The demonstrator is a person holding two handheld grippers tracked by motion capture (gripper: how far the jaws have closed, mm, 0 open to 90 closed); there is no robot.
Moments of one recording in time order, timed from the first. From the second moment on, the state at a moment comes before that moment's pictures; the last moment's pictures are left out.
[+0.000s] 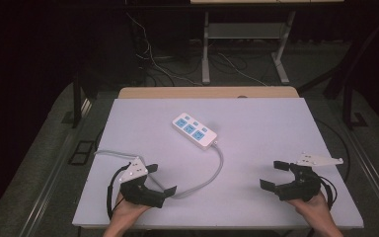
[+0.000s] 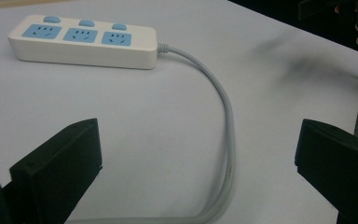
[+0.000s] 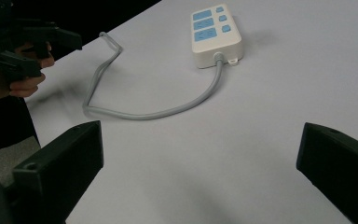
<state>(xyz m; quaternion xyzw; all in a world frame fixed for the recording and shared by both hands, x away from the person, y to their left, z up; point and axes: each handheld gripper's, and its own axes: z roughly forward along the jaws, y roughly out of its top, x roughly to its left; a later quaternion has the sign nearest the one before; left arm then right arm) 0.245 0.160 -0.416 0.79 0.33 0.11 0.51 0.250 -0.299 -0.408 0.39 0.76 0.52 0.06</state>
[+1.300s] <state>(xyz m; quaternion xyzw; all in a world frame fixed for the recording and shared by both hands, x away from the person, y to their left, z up) 0.296 0.141 -0.375 0.82 0.31 0.07 0.47 0.249 -0.307 -0.409 0.40 0.75 0.52 0.07</state>
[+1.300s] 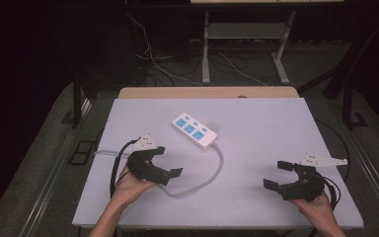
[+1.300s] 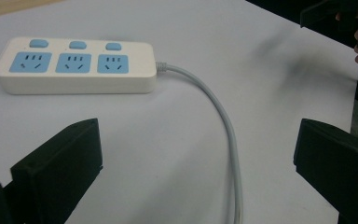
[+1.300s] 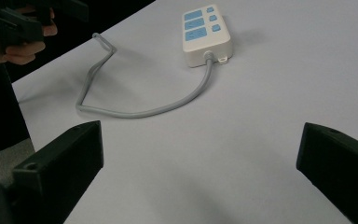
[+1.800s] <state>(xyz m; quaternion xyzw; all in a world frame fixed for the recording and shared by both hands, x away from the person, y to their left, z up) 0.323 0.122 -0.356 0.83 0.29 0.06 0.47 0.249 -0.308 -0.410 0.40 0.75 0.52 0.07</state>
